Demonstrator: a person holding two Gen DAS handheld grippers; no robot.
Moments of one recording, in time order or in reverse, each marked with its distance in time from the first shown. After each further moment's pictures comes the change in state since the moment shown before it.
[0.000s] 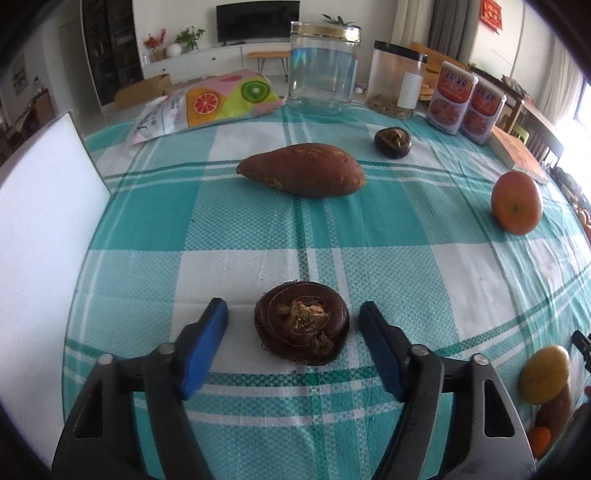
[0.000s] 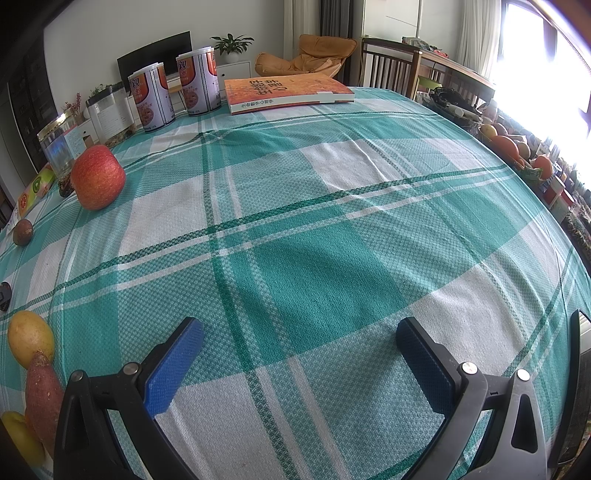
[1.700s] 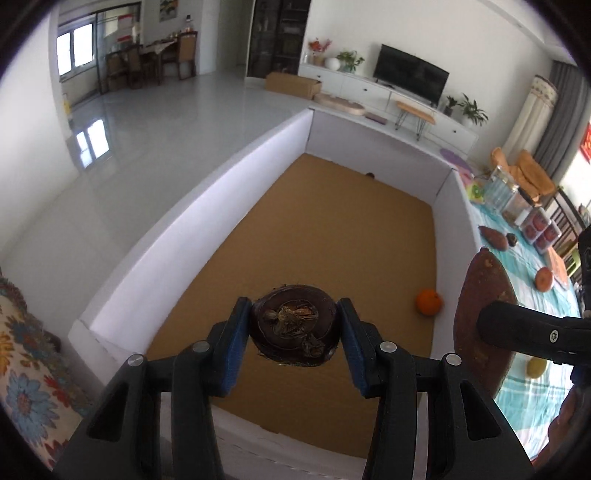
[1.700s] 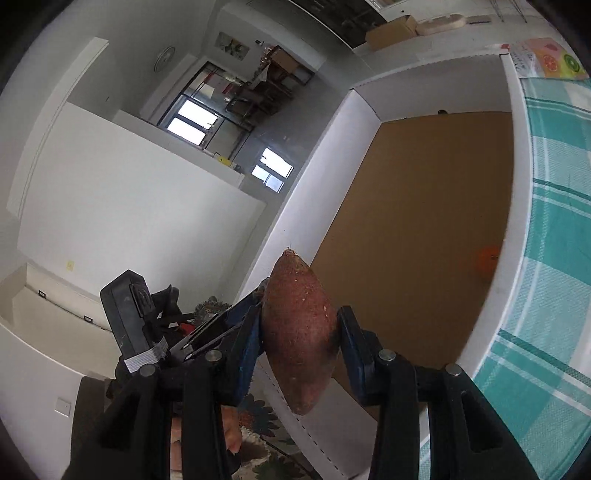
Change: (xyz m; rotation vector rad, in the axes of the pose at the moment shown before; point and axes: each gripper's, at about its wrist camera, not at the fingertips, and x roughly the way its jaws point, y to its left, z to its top) left arm -0.246 0.307 -0.182 -0.491 -0.062 0.199; right arm -0.248 0.507 -0.152 -0.475 0.488 1.206
